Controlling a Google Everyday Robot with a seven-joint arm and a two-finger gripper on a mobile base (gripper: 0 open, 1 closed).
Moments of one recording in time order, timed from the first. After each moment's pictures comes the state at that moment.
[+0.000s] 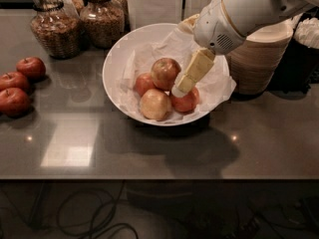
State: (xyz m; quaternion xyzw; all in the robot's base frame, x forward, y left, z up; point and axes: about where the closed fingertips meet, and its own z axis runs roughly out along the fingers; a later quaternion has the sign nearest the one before) arm 0.554 -0.053 0.958 -0.64 0.67 0.15 0.34
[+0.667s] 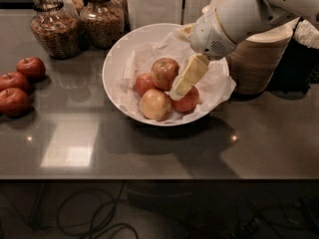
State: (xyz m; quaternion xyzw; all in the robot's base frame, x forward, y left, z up) arm 0.569 -0.046 0.933 -0.64 0.67 0.17 0.33
